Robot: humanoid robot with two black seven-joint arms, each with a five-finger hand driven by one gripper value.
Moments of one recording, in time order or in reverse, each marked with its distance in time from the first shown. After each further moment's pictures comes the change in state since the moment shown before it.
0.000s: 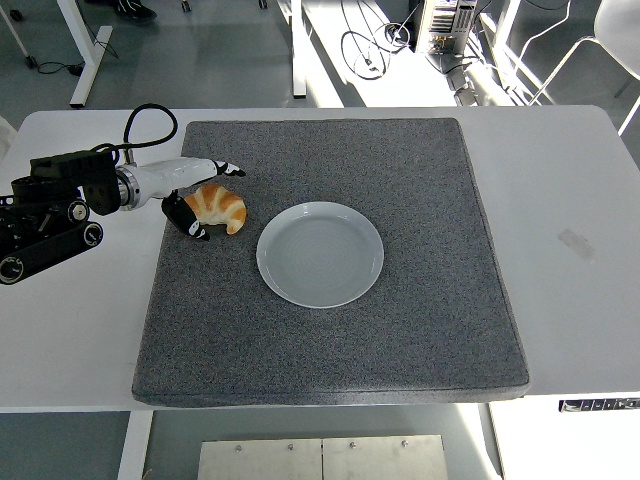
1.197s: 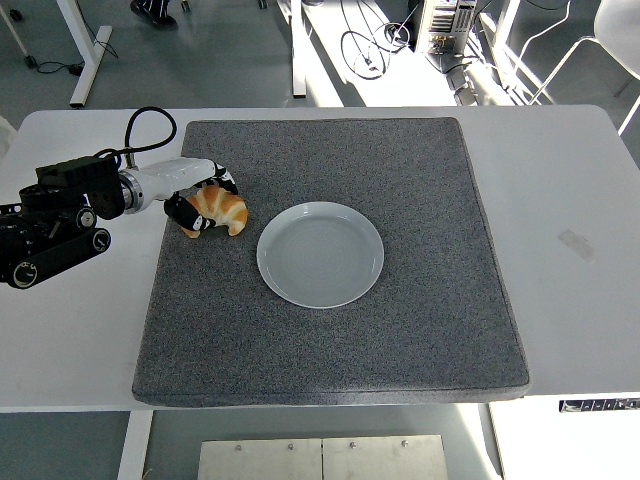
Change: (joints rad) left arm 0.021 -0.042 0.006 0.060 0.005 0.045 -0.007; right arm 0.000 0.000 0.000 0.000 0.000 0.000 0.000
